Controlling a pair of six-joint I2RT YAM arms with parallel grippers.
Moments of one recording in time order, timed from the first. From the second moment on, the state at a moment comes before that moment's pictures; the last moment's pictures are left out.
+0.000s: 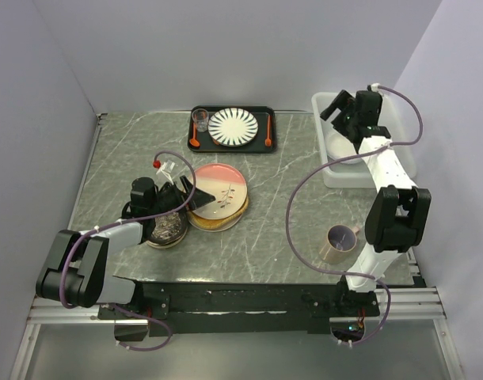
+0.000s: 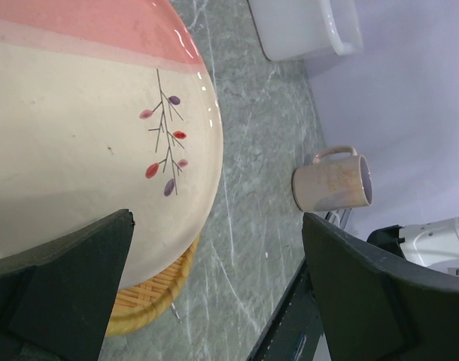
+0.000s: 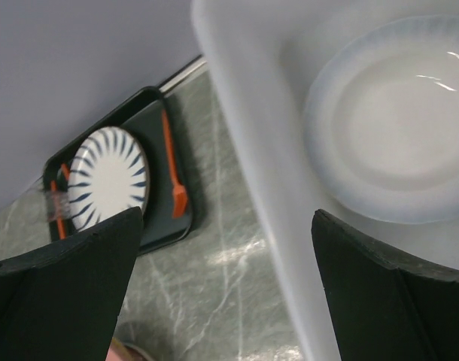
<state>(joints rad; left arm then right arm) -0.22 1.36 0.43 0.64 0.71 -0.77 -0.06 1.76 1.52 -0.26 -0.02 0.59</state>
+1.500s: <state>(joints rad) -0.22 1.28 0.61 0.13 0.14 -0.62 0.38 1.82 1.30 -0.13 -0.25 0.61</state>
